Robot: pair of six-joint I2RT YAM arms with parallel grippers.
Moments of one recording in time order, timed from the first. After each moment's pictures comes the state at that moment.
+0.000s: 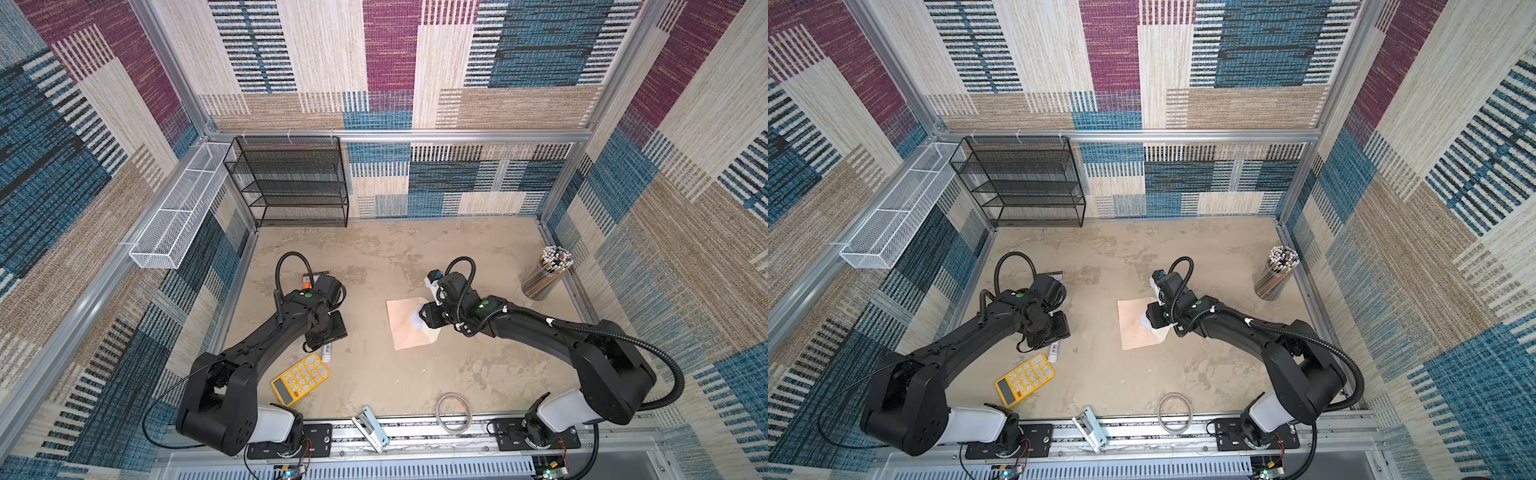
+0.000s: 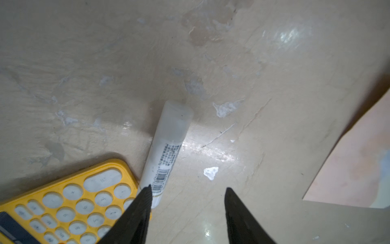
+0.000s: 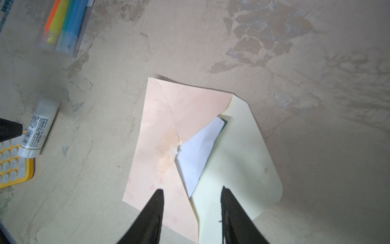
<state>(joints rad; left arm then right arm) -0.34 1.41 0.89 -0.89 0.01 -0.70 0.65 1.51 0.87 -0.25 -0.10 0.34</state>
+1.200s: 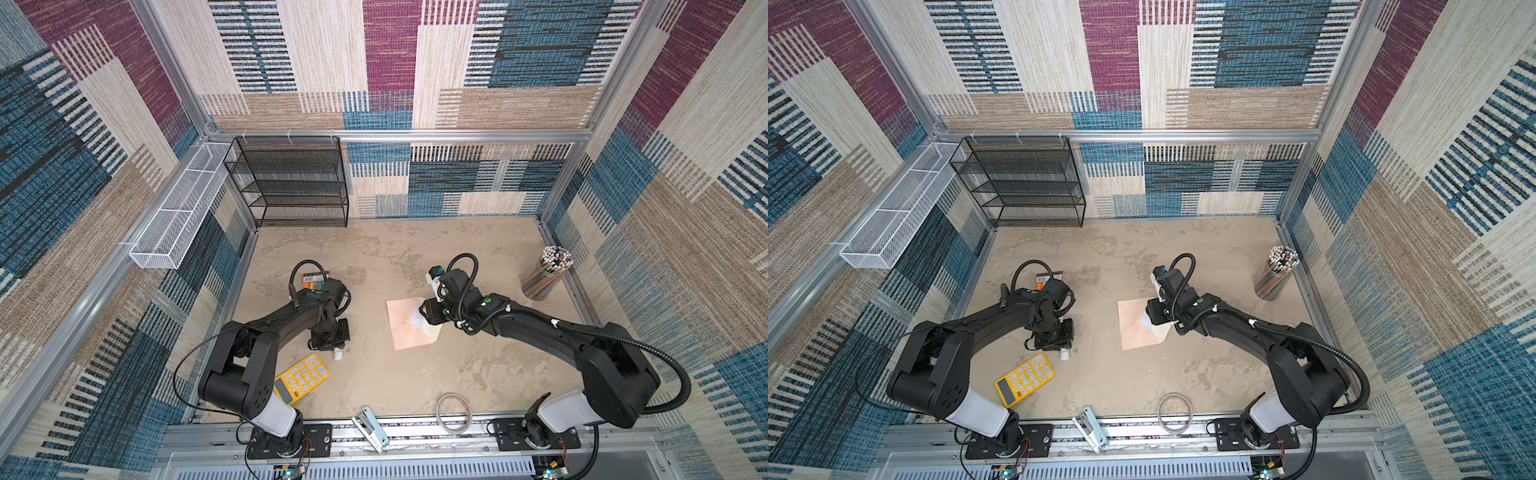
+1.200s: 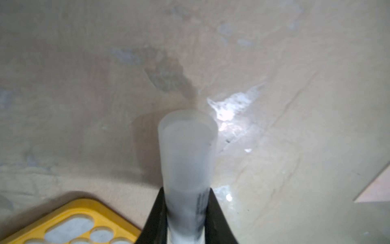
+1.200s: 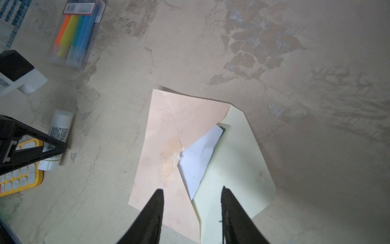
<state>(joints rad) -0.34 1.55 0.89 -0.84 0.11 -0.51 0.65 1.48 0.90 -0.27 -0.09 0.35</state>
